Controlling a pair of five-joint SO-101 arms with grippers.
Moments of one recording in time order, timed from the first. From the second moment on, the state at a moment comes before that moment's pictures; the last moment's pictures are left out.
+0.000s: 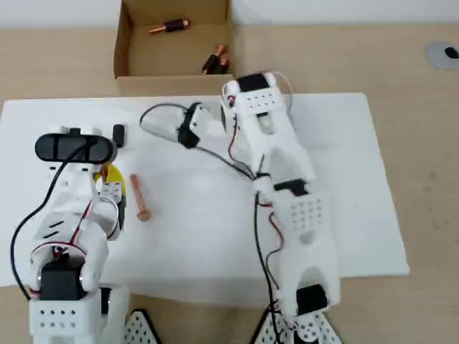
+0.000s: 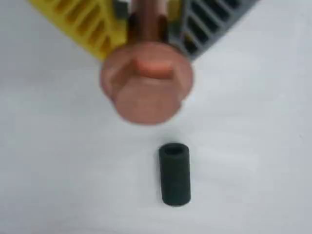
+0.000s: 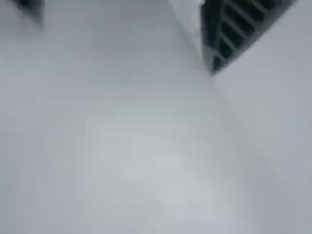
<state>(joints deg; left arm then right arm) -3.9 -83.8 66.0 58.1 -14.7 -18.5 46.6 -34.9 101.6 49.9</state>
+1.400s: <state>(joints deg) -3.9 -84.0 66.0 63.2 -12.3 10.3 28.9 -32.6 101.6 39.8</state>
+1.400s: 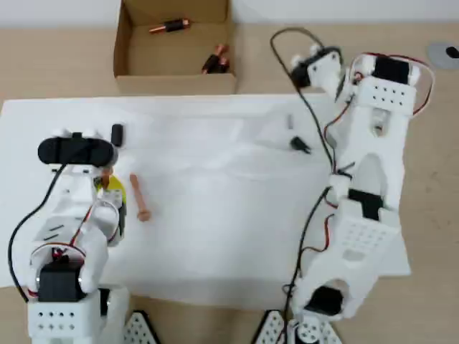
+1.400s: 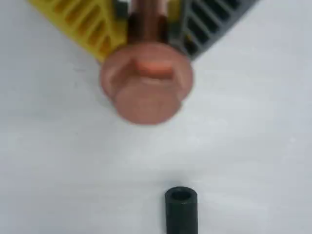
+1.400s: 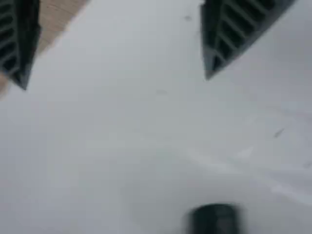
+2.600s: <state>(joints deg) -3.9 -84.0 66.0 63.2 -11.3 5.3 58.6 -57.9 100.1 41.5</state>
